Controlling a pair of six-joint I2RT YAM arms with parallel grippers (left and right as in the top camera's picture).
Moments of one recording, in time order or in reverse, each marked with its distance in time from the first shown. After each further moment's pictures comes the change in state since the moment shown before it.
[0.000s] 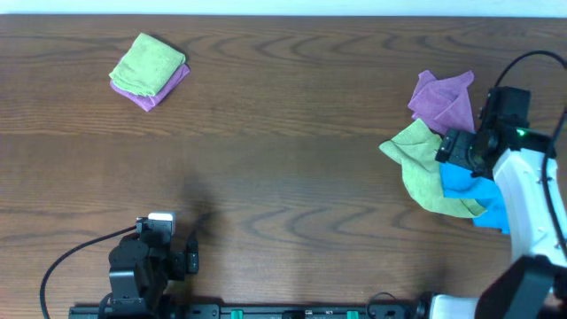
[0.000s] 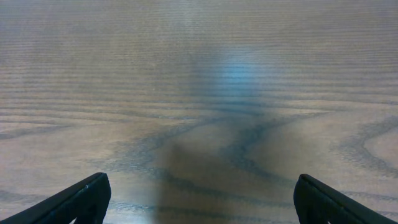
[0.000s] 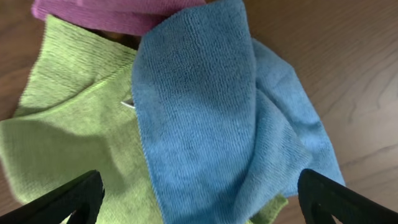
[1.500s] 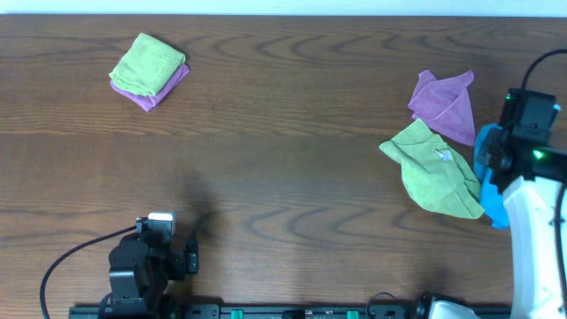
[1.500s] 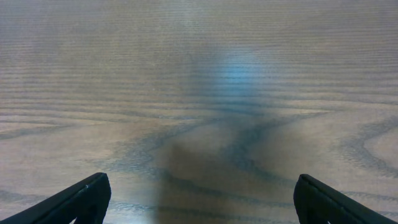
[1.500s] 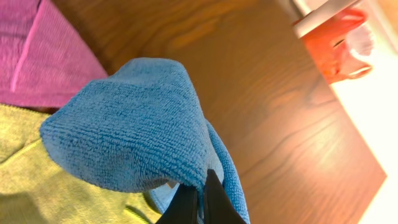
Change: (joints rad) left arm 0.000 0.000 0.000 0.000 0.000 0.000; right arm 0.000 -0.230 0.004 0.029 0.326 -0.045
